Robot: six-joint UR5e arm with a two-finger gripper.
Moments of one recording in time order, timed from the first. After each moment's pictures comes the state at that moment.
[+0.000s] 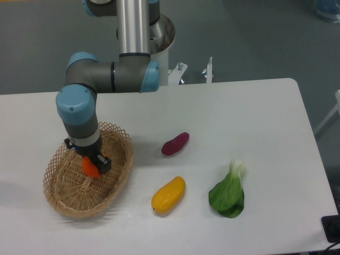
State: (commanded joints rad) arm 1.98 -1.93 -1.82 -0.91 1.52 0.75
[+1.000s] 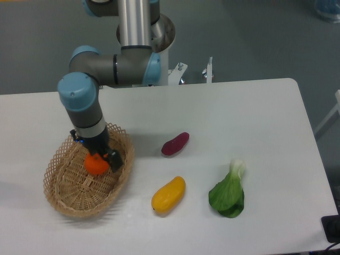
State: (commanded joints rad) arm 2.08 -1.87 -1.86 -0.75 1.73 0.68
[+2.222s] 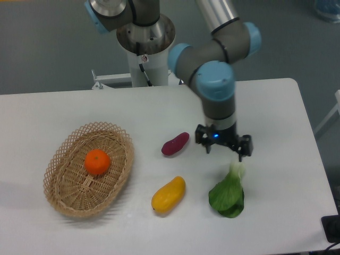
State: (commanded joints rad) arm 2.64 -1.90 -1.73 -0.86 1.60 1.13
